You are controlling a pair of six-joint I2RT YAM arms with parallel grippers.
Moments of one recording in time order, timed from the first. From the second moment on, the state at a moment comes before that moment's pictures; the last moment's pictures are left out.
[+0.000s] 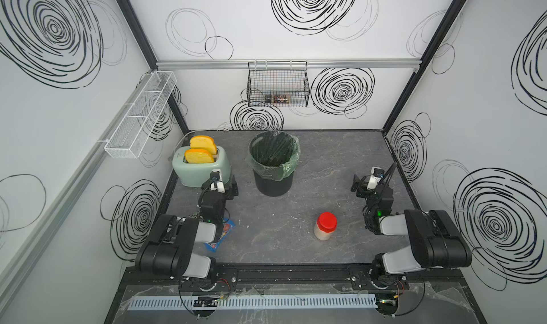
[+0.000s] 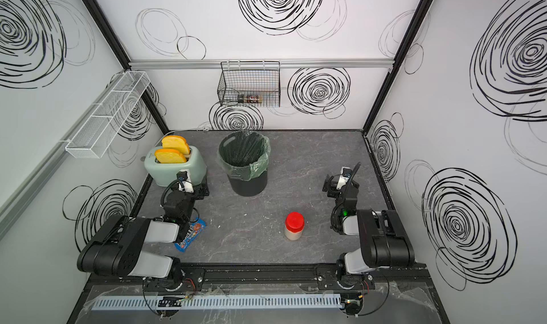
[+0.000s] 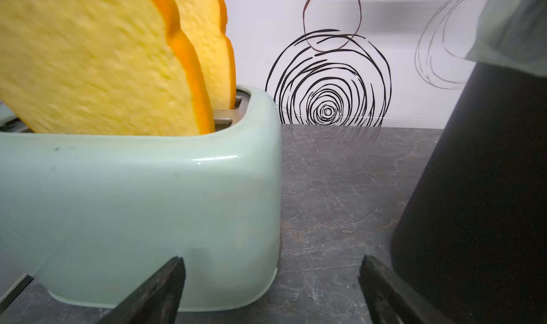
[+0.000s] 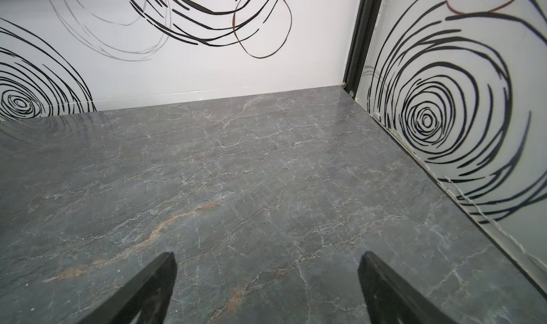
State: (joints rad) left arm -0.08 1.45 0.19 1.12 -0.18 -0.03; right arm 0.01 1.47 0.23 1.00 0.13 0.08
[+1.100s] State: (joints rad) left arm -0.10 1.27 0.26 0.95 -0.19 -0.02; right arm -0.03 1.34 0.35 0.77 0.04 0.10
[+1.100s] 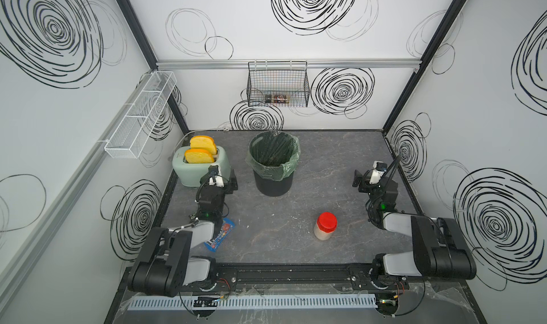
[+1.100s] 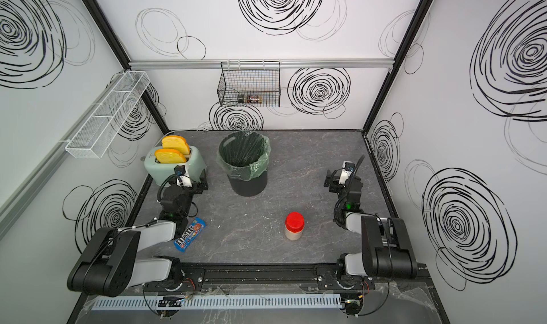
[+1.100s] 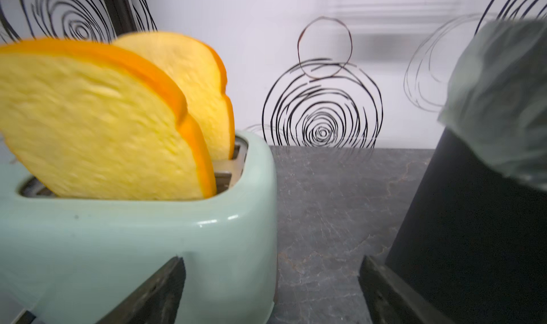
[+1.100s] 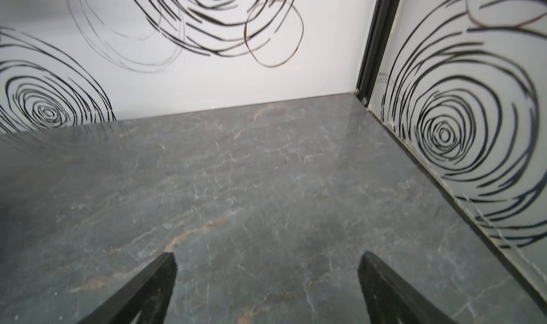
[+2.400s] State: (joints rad) left arm -1.14 0.71 0.38 0.18 -0.55 -0.21; right arm 0.53 1.04 0.90 -0.74 0.11 0.43
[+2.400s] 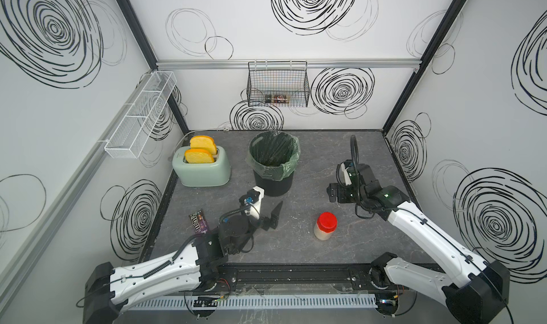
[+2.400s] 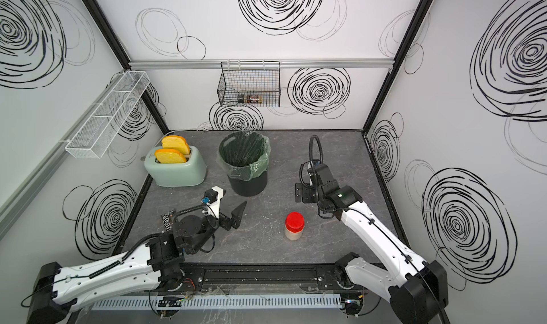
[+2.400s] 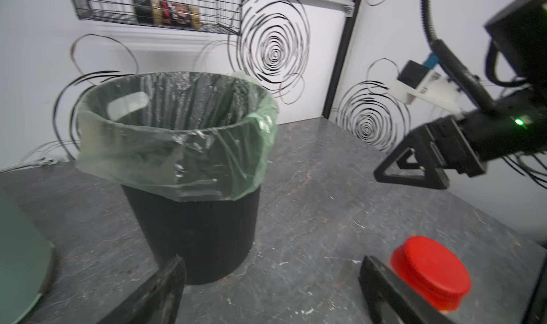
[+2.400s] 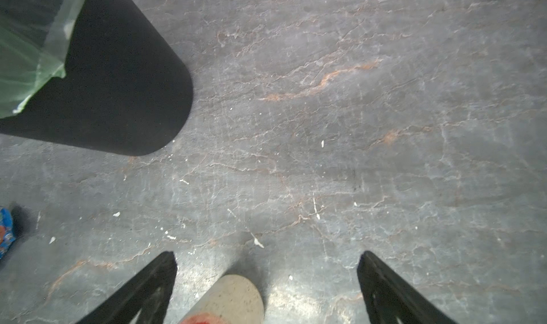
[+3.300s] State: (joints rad) left arm -1.35 1.68 0.37 1.16 -0.39 -0.18; right arm 0.08 1.04 1.00 -0.74 -0.28 0.32
